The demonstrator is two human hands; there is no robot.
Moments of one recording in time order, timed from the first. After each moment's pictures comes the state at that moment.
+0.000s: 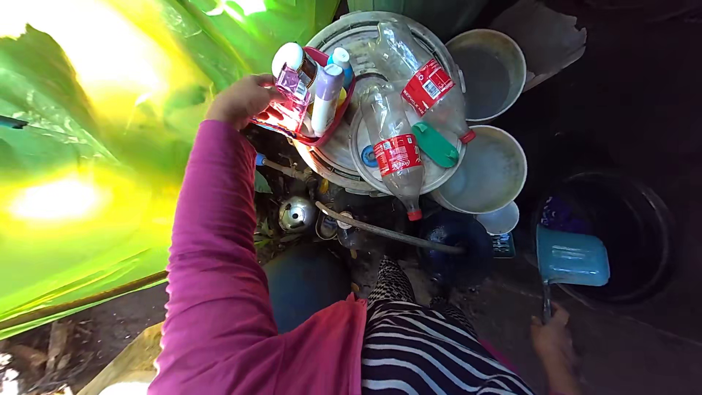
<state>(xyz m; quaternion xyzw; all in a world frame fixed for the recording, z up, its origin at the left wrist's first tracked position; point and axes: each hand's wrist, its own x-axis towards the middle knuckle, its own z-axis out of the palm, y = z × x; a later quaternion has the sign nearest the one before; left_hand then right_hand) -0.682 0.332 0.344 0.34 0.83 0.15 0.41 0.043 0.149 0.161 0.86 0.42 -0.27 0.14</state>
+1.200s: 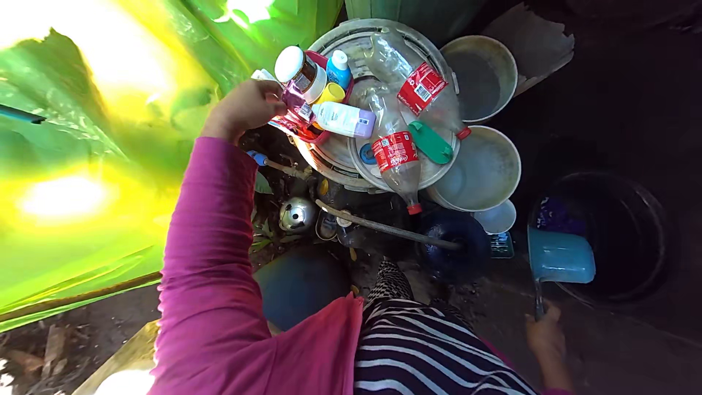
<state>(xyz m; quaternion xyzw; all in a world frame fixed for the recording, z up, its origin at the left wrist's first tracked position) -0.661 0.304 0.375 0.48 0.80 0.08 0.34 0.044 0.139 0.160 0.85 0.42 -0.29 0.15</state>
